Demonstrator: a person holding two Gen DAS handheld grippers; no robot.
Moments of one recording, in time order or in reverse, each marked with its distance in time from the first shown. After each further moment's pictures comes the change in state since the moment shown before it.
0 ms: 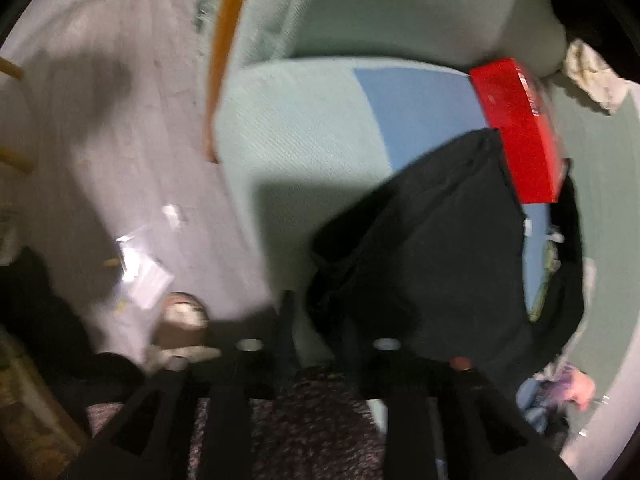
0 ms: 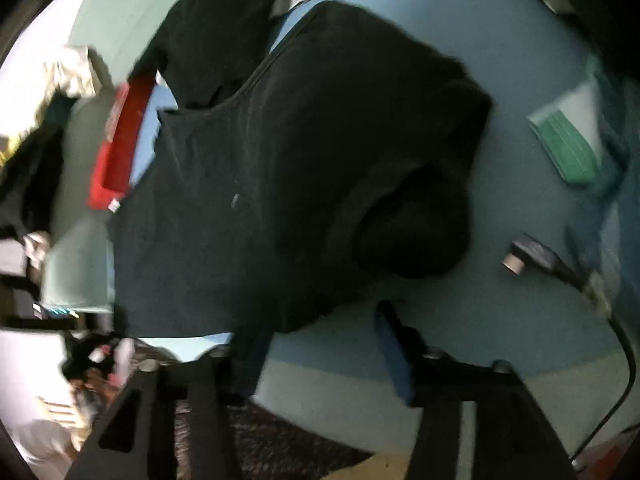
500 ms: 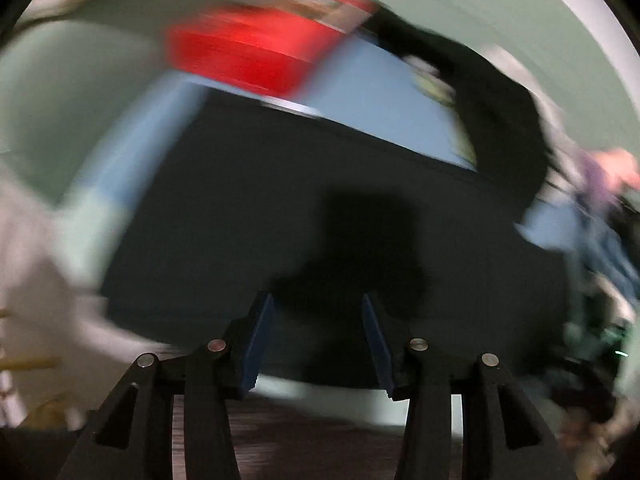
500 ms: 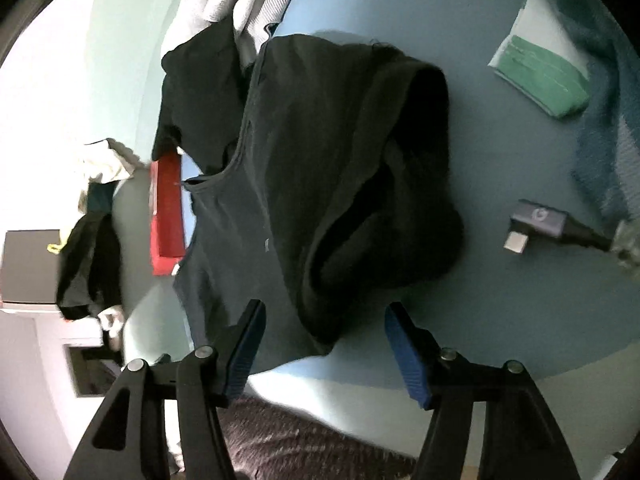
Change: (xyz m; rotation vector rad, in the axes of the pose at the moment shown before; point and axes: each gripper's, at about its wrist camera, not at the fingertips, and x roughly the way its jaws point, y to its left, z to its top) left arm 0.011 -0.226 -0.149 0.747 0.029 -0.056; right arm 0.004 -0.027 -0.001 0.228 -0.099 0.252
